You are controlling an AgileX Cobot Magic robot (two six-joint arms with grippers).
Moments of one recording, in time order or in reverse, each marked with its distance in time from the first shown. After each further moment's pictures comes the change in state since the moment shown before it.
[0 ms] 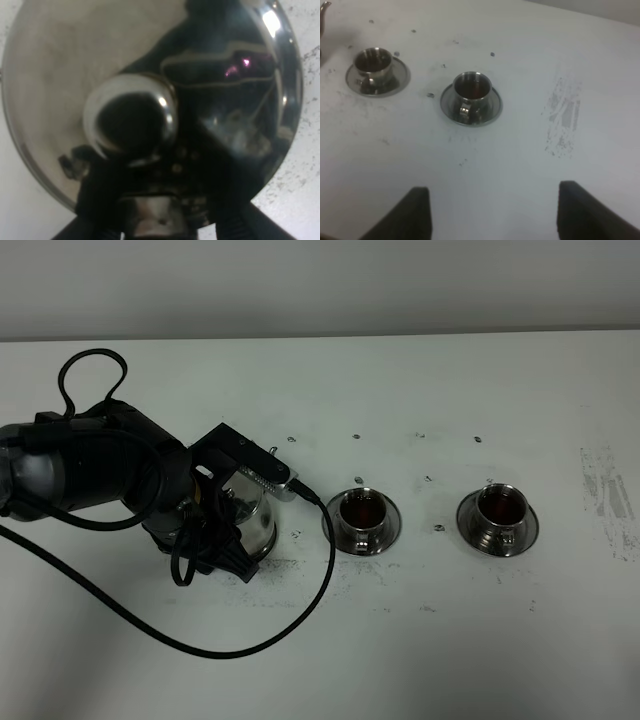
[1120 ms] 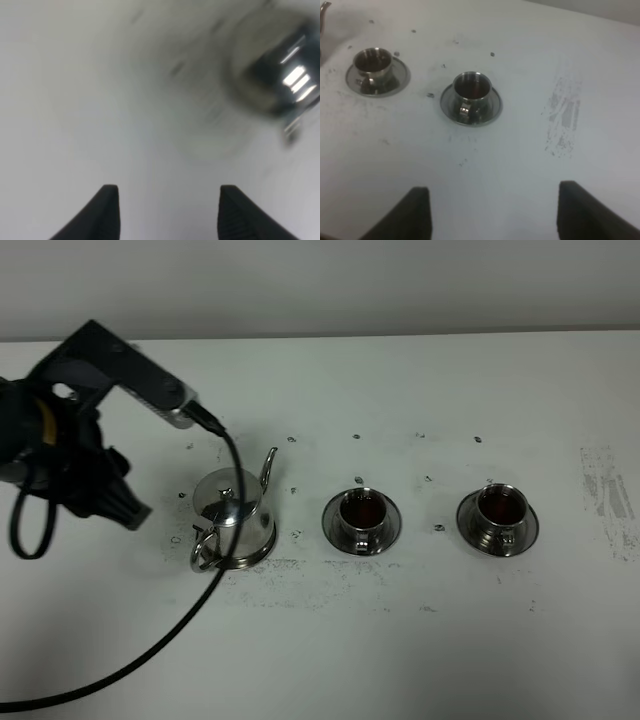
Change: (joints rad) left arm 0.057 -0.471 0.001 0.190 0.297 -0.010; right arm 0.000 0.000 0.000 0.000 0.000 0.000
